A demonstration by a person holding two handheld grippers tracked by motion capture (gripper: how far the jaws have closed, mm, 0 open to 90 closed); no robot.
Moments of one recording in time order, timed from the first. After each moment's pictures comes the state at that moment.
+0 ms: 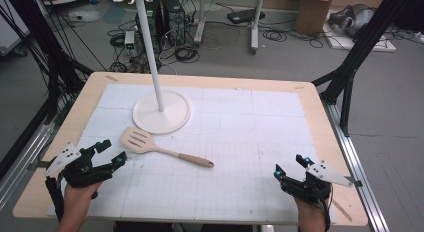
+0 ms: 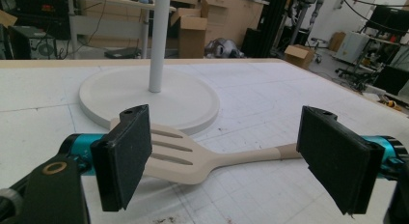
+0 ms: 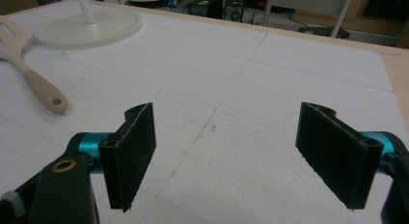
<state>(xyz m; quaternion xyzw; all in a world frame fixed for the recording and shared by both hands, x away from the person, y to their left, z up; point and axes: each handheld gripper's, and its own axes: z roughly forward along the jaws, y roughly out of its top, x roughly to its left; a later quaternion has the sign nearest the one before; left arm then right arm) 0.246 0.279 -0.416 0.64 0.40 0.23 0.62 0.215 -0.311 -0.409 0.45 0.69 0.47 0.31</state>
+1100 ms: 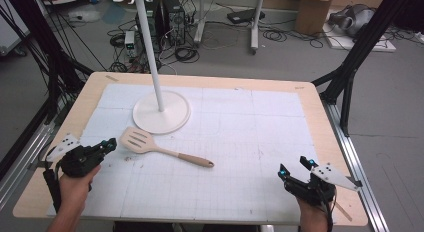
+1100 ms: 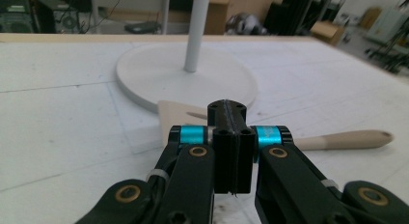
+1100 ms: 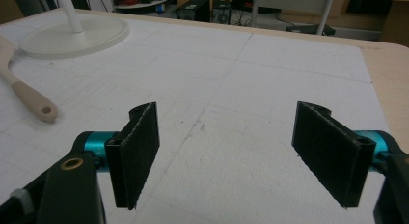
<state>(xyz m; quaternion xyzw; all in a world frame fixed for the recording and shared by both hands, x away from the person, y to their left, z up) 0.278 0.297 -0.415 0.67 0.44 0.23 0.55 0.209 -0.316 -0.408 0.48 0.67 0.47 0.31</state>
